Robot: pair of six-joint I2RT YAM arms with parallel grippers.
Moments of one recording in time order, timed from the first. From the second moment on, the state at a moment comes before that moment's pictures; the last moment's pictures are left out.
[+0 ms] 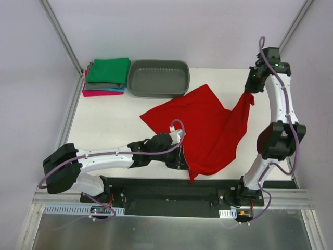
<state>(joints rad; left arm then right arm) -1.15 1.33 0.73 0.05 0.30 -0.95 -0.10 1.77 1.94 -1.11 -0.03 0.20</state>
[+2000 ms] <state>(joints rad) -0.50 1.38 0.72 -0.33 0.20 -0.68 0.26 1.79 1.14 -0.61 0.00 0.42</state>
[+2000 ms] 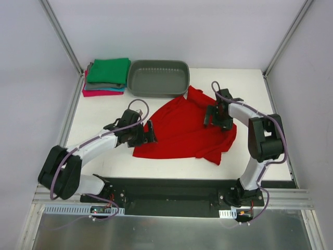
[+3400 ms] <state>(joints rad) -0.50 1.03 0.38 -0.35 0.10 -0.94 0.36 0.64 0.43 -0.61 0.15 0.67</state>
